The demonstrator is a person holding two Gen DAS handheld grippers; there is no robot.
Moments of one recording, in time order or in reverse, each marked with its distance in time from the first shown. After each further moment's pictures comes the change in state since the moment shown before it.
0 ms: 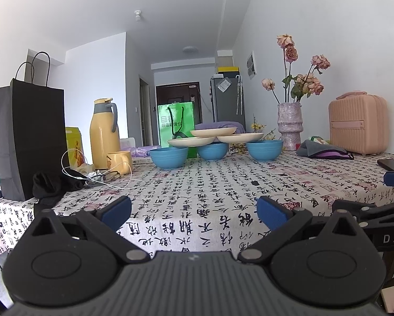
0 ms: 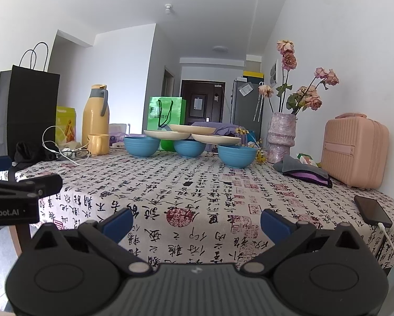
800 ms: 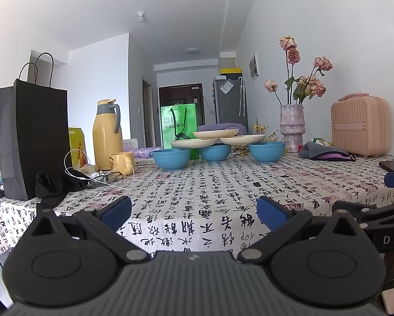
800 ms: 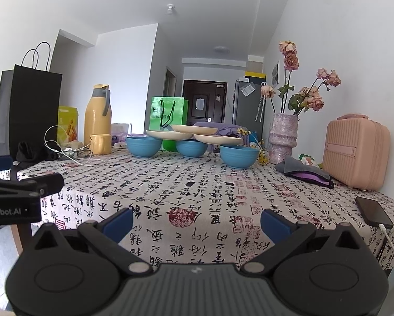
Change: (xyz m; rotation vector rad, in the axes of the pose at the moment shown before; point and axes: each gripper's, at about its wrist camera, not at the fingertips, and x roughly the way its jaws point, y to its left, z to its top) left arm -0.005 -0.003 -0.001 -0.005 -0.008 0.014; right arm -0.002 0.001 0.000 -0.006 0.001 0.007
